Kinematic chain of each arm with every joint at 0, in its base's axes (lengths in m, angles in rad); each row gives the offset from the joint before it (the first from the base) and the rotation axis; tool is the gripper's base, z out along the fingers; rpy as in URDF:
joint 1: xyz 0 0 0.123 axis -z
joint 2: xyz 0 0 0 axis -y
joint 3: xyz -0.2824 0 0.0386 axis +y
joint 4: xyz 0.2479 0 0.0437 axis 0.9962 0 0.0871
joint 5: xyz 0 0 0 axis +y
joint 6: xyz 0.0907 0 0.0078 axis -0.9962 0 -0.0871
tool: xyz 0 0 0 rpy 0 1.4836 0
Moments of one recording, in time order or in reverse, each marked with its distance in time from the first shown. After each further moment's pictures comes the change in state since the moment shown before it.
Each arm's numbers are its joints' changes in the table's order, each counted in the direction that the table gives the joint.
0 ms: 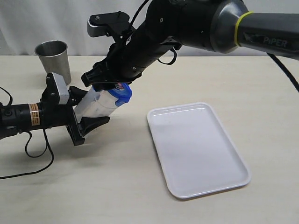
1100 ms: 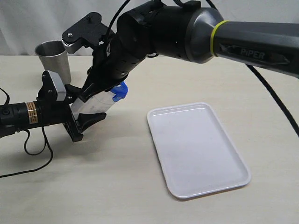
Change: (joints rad) left arm -0.009 0.000 0.000 -0.037 0.014 0.005; right arm -0.118 -0.044 -0.048 -0.384 -0.029 -0.027
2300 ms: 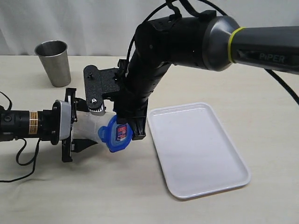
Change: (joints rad) left arm 0.007 -0.009 0.008 0.201 0.014 -0.607; right arm 0.030 0.056 0.152 0.180 0.177 0.942
